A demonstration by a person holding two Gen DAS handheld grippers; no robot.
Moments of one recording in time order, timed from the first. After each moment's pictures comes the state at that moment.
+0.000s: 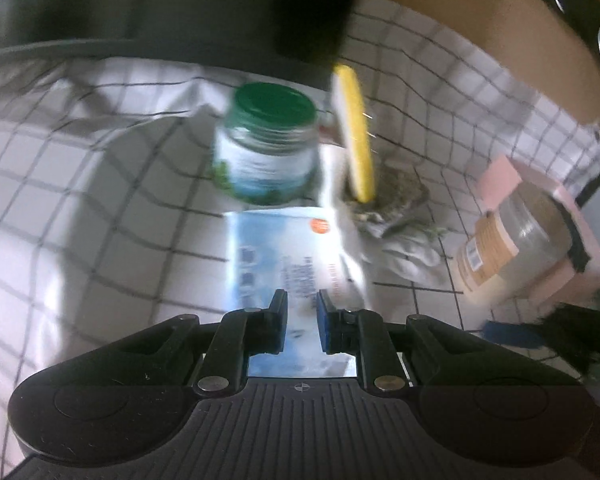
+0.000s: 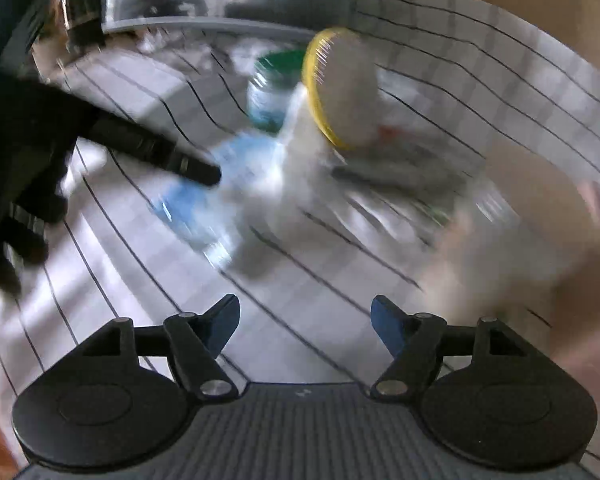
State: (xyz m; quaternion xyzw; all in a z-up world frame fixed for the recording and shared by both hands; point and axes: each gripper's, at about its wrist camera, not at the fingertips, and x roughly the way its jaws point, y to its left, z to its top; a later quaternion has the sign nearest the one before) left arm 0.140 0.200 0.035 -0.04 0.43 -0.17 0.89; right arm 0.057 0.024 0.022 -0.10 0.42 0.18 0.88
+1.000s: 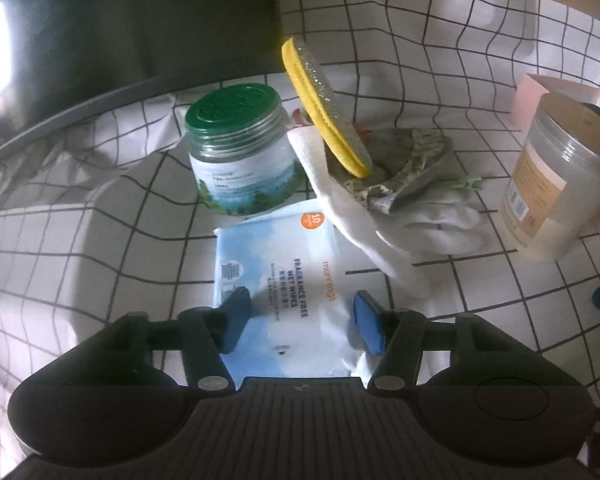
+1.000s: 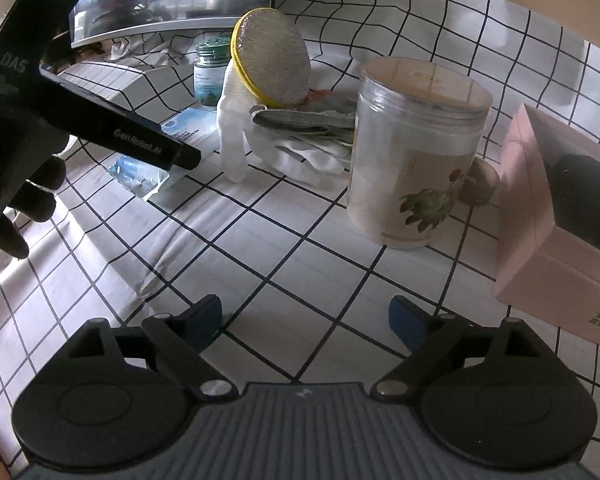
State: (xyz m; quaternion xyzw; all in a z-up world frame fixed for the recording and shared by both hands) left arm 0.137 0.145 0.028 0.11 0.41 -0.11 0.90; right arm 0.027 -0.030 0.006 -0.06 0.42 0.14 0.90
